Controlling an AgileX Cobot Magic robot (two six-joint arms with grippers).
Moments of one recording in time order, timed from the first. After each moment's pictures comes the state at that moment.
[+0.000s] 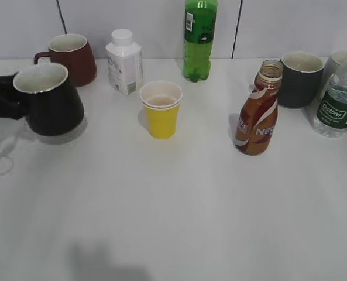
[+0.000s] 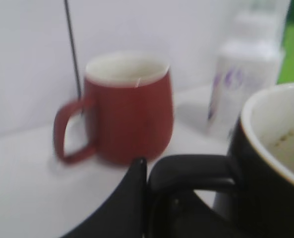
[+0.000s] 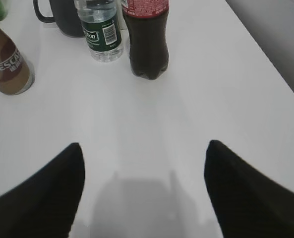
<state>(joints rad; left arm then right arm) 0.14 1.91 -0.68 0.74 -1.13 -0.27 0.10 -0.01 -0.50 -0.15 1.06 0.24</state>
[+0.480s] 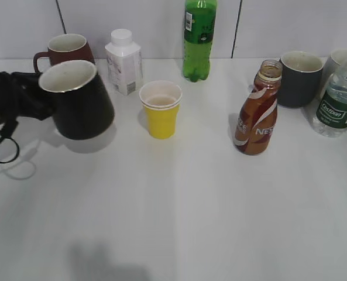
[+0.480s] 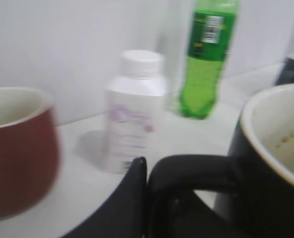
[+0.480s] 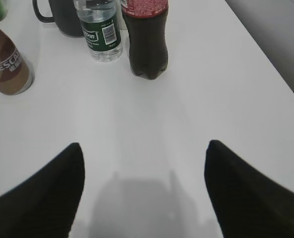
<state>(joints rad) 0.00 1.88 -0.68 0.80 -1.16 -0.37 0.10 -0.01 -0.50 -0.15 1.06 0.24</state>
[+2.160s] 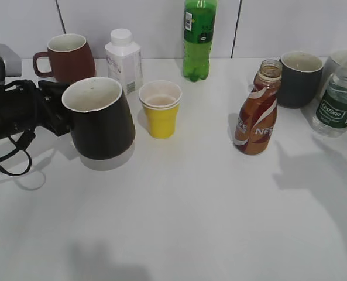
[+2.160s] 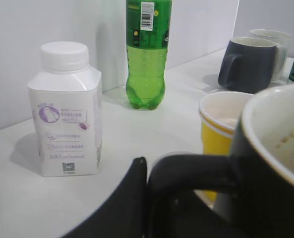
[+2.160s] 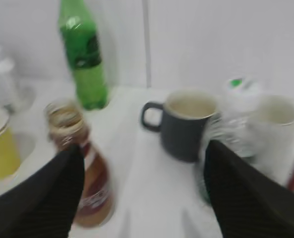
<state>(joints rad) -0.07 1.88 -0.68 0.90 -1.16 -0.37 0.24 0.89 -0.34 -0.17 -0.28 0.20</state>
